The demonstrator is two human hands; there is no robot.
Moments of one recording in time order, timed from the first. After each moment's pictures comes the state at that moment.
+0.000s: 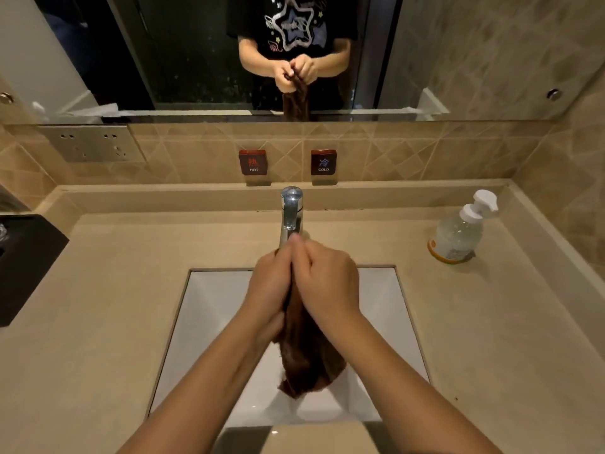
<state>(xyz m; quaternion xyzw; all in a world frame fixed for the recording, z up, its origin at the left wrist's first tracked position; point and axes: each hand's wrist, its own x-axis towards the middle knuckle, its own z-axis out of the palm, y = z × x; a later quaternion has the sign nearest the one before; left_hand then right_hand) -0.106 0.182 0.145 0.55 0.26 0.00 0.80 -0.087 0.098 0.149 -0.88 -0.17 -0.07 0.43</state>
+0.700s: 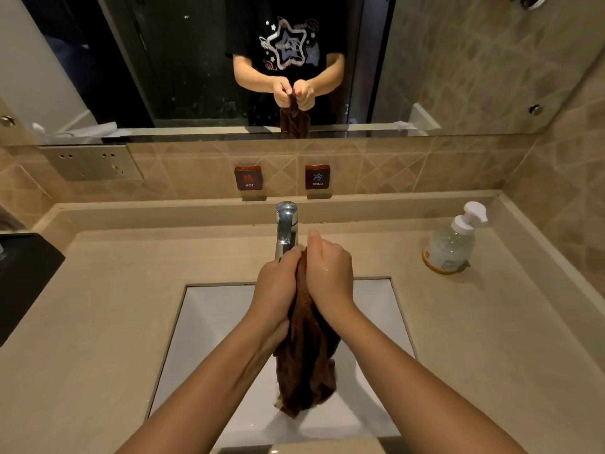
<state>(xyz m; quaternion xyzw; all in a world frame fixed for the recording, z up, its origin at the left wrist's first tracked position) -0.099 0.164 0.163 0.56 0.28 0.01 0.78 -0.056 0.102 0.151 -0.85 -0.08 -0.04 0.52</state>
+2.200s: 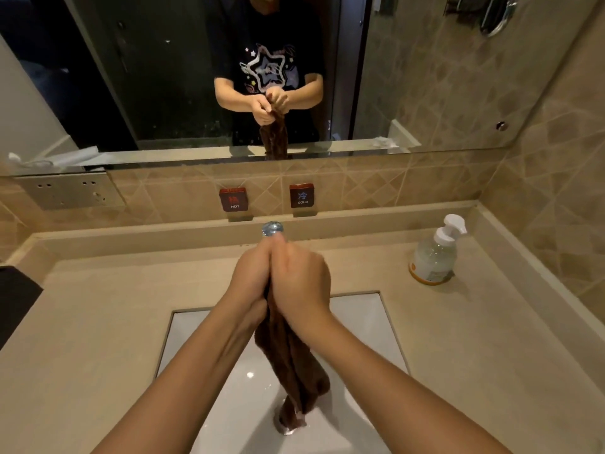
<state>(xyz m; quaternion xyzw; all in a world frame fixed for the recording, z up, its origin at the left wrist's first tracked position) -0.066 0.186 0.191 0.53 0.26 0.04 0.80 -0.063 0.118 0.185 -0.87 -0.12 -0.09 0.46</state>
